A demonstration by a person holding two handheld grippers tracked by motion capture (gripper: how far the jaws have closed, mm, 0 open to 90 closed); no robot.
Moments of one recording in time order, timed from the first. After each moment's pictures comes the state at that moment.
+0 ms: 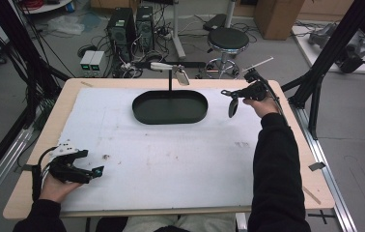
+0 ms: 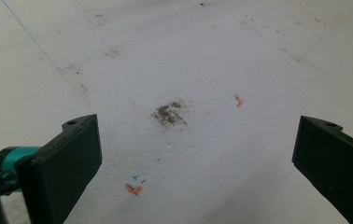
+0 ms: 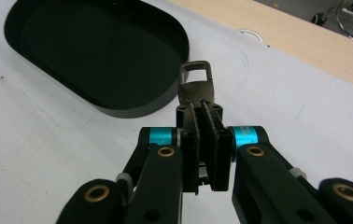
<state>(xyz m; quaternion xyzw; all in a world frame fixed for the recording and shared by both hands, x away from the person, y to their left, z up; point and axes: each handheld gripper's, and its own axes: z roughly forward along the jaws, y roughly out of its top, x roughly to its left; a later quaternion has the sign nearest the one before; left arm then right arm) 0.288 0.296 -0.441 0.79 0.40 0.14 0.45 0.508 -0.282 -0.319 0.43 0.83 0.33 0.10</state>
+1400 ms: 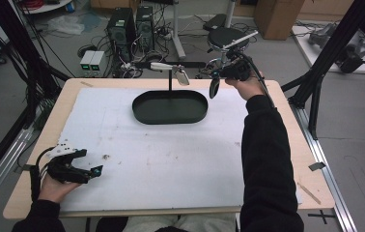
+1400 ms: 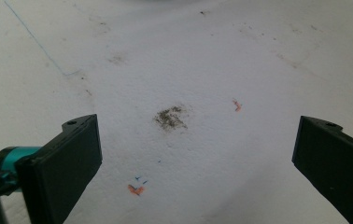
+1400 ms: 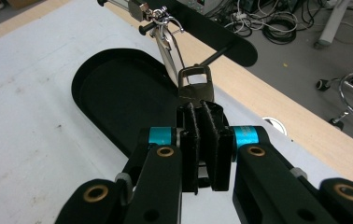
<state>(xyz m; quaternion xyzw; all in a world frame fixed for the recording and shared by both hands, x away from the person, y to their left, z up) 0.285 0.299 -0.438 0.78 0.40 0.14 0.46 0.509 -0.212 -0.247 0.35 0.85 0.38 0.14</state>
